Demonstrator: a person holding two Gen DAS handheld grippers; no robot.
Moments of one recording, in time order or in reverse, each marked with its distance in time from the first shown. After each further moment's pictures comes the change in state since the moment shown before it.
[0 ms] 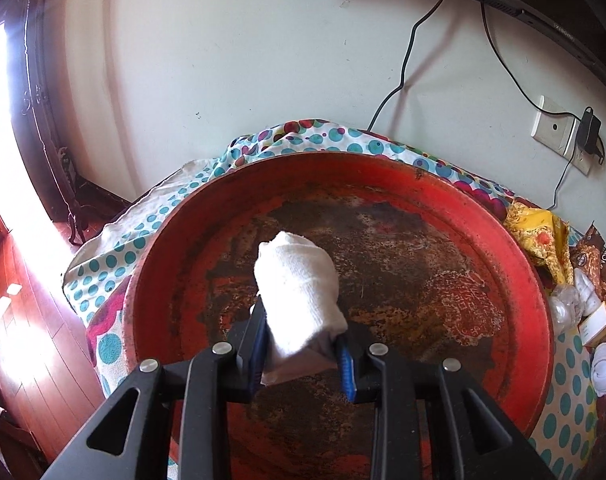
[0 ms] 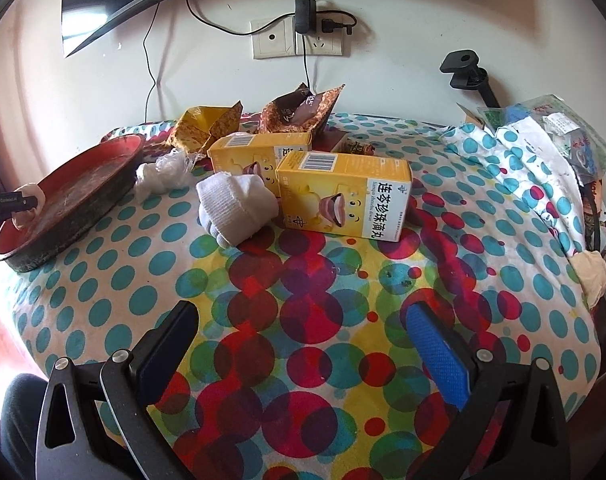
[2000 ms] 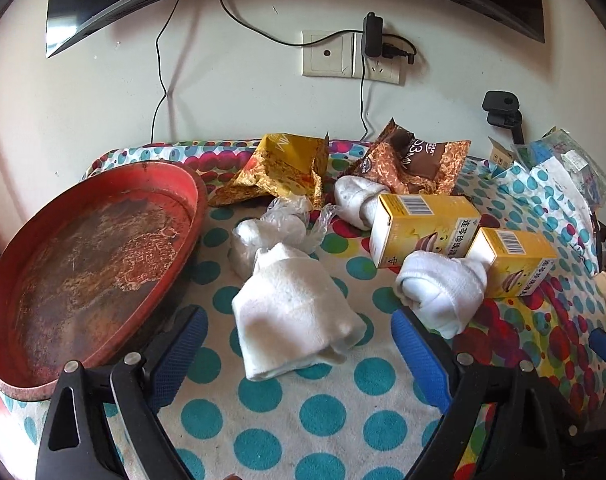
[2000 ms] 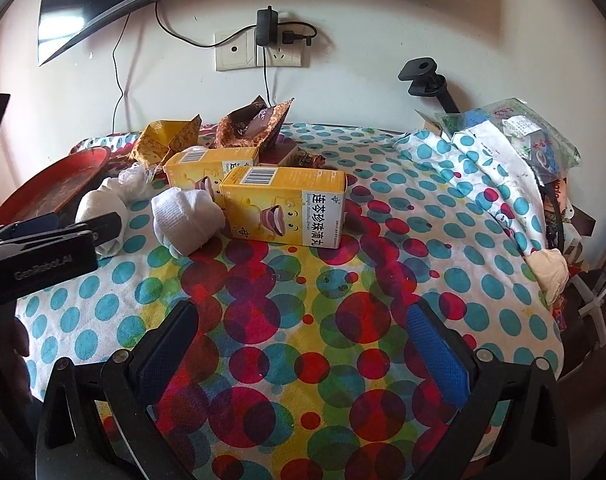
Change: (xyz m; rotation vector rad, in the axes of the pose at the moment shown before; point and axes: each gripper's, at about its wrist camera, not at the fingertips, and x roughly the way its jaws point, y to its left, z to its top) left arm -0.053 -0.232 -0.084 0.313 -0.035 -0.286; right arm -0.013 -0.029 -0.005 0.067 -0.018 -0.086
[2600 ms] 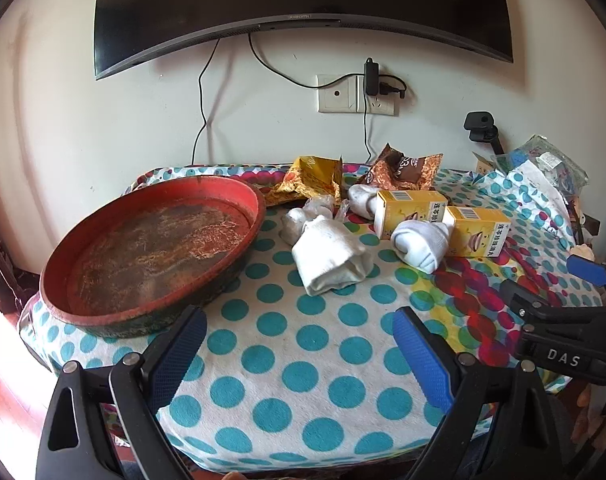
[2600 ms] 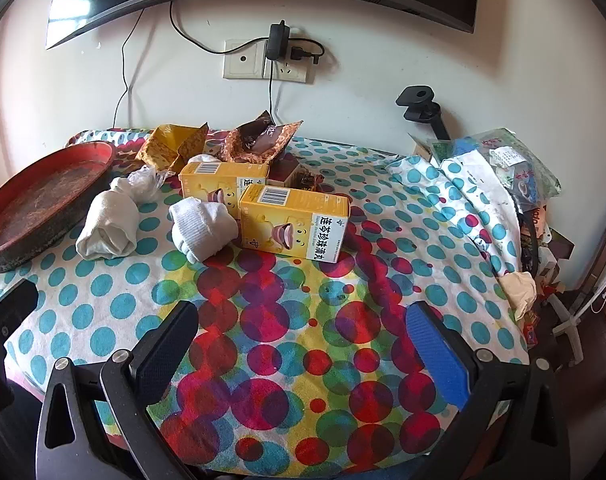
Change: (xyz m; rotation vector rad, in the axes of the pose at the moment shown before) left arm -0.097 0.025 -0.055 0.030 -0.124 0.046; right arm -0.024 0.024 0.007 -0.079 -0.031 -0.089
